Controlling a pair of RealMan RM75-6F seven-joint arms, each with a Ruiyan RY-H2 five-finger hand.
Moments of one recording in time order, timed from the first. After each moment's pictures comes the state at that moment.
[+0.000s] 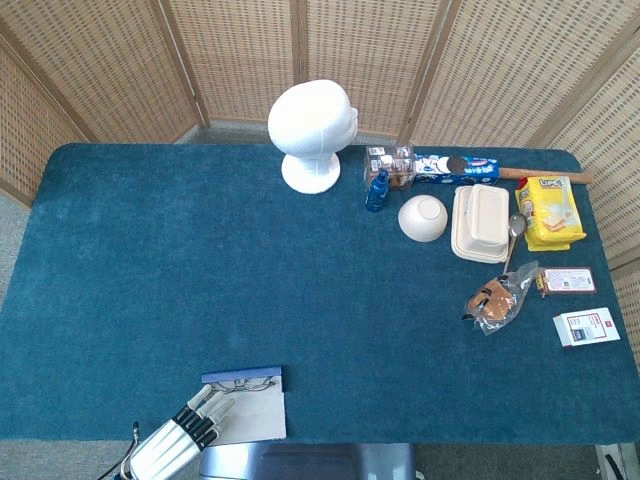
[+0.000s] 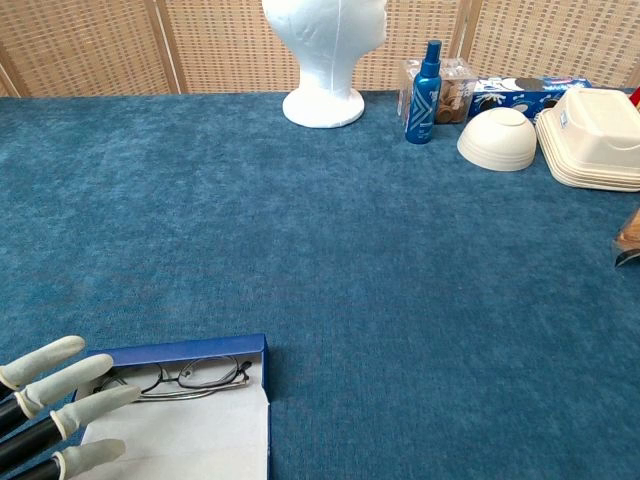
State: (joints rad) left arm -0.06 -1.78 0.34 -0.84 2.14 1.71 0.38; right arm -0.28 -1.24 0.05 -1.00 -1.54 1.86 0.83
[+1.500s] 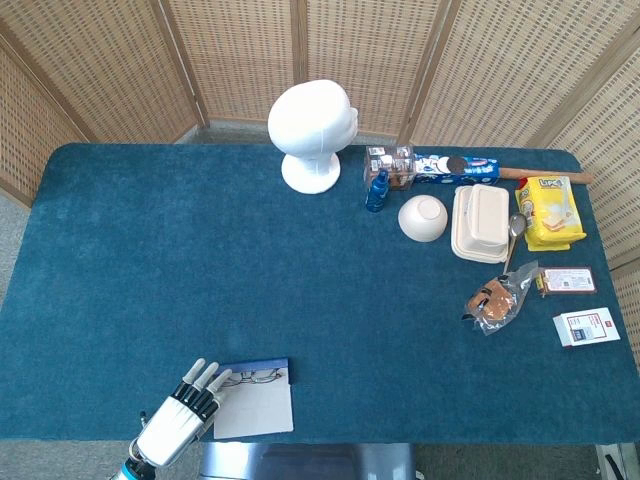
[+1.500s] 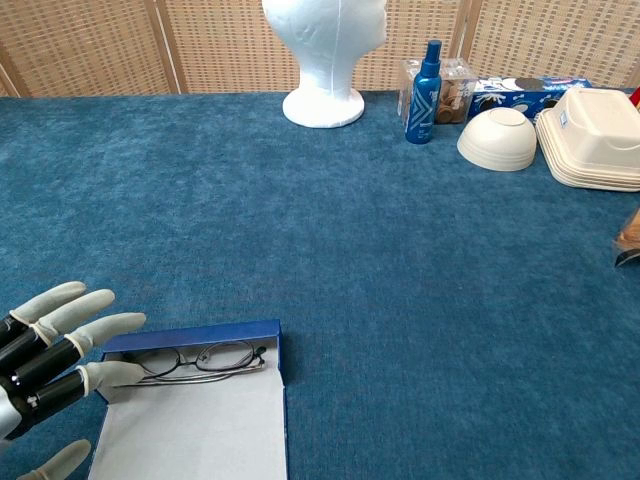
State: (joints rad) left arm -0.05 -1.86 0.26 -0.88 2.02 1.71 0.25; right arm -0.30 -1.24 0.06 -0.97 -1.53 1.85 0.85
